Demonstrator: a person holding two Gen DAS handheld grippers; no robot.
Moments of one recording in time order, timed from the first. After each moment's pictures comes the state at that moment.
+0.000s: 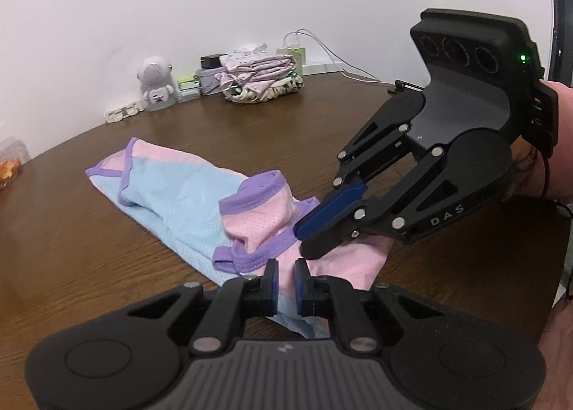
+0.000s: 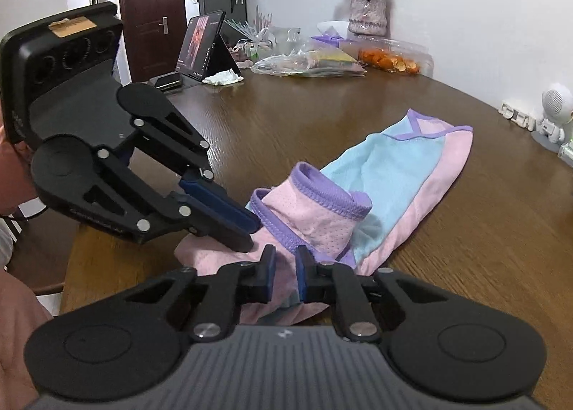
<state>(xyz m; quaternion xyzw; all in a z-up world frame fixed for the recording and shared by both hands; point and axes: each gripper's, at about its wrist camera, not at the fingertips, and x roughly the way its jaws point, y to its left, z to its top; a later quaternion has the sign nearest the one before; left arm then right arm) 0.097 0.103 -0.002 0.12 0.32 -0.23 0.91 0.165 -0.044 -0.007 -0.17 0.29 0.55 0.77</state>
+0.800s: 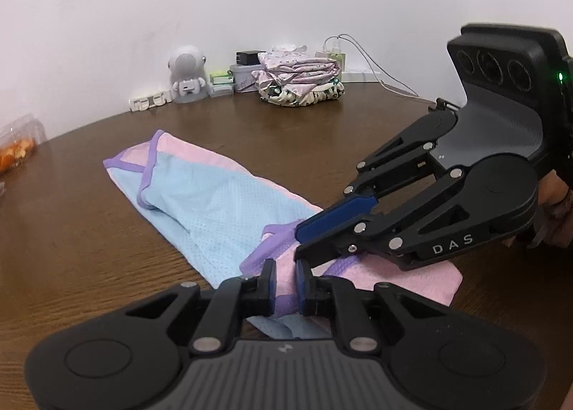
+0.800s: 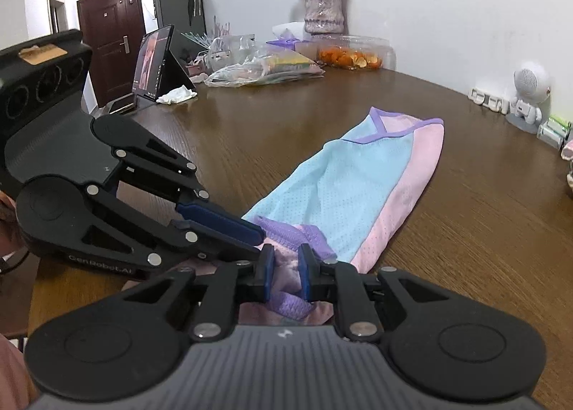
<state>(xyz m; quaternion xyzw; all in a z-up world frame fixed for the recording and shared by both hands) 0.141 0.115 -0.001 0.08 0.32 -0.20 0.92 0.197 -0.026 -0.011 -0.12 0.30 0.50 0.80</state>
